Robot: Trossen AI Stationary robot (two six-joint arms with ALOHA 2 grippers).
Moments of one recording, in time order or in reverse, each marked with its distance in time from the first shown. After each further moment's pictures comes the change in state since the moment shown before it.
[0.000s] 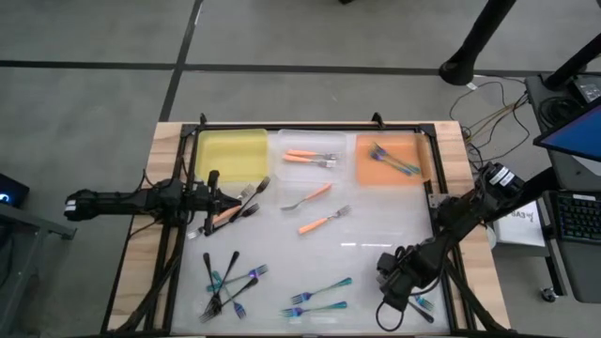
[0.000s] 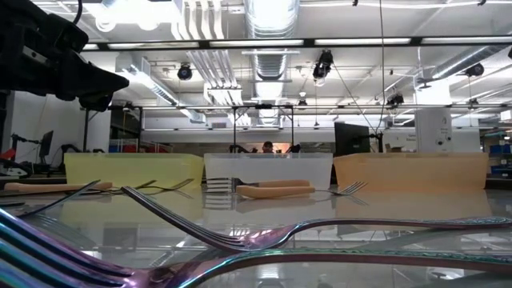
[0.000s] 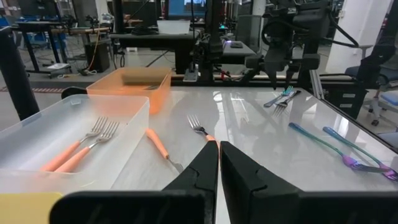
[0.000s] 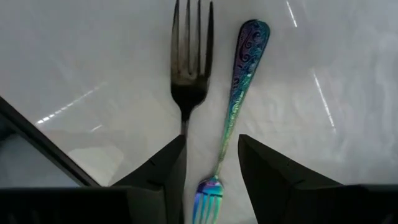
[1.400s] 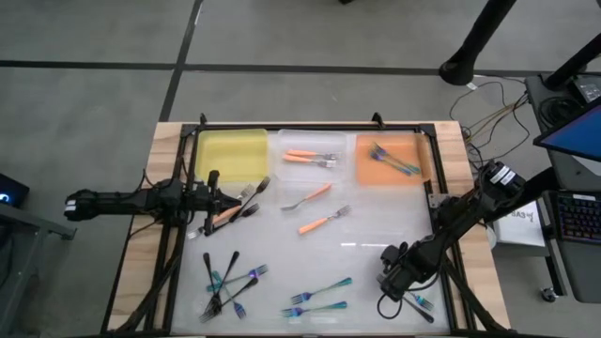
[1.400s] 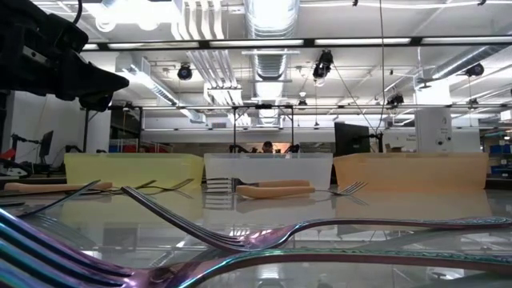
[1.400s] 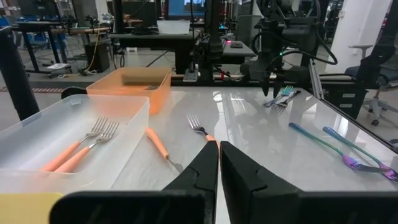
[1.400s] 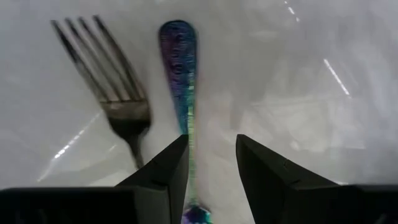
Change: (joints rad) left arm 0.000 0.000 0.000 0.000 0.000 0.000; right arm -0.005 -0.013 -0.138 0.092 -0.004 0.216
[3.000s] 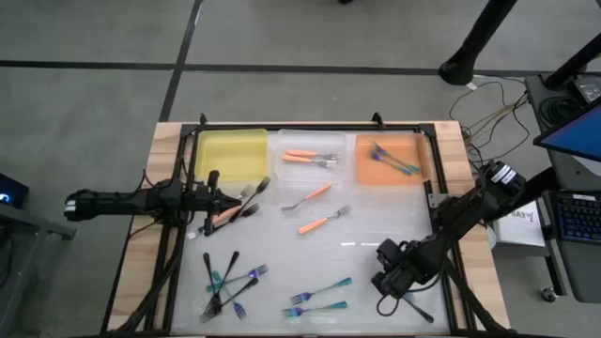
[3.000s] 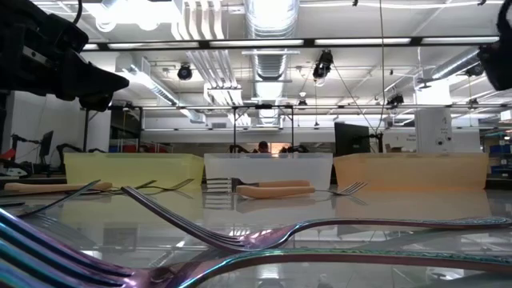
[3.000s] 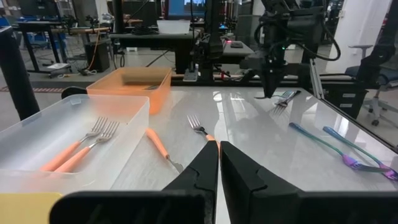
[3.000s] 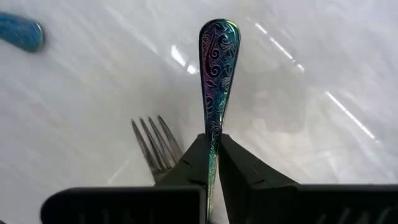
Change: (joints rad) left arm 0.000 0.000 0.000 0.000 0.000 0.000; right arm 0.002 -0.007 0.062 -0.044 0.268 0.084
